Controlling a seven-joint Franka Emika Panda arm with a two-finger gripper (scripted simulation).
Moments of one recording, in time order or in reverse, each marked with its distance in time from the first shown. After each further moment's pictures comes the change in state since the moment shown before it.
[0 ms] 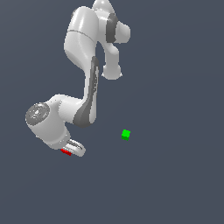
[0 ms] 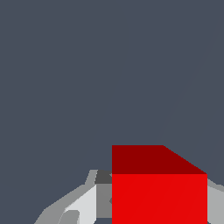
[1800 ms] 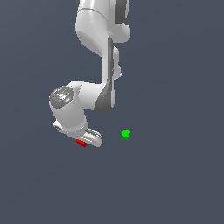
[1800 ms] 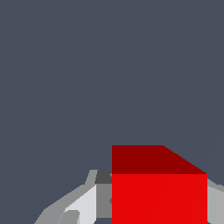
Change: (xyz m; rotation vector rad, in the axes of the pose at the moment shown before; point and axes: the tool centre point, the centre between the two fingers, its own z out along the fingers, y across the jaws) arm -0.053 -0.060 -0.040 0.000 0.003 0.000
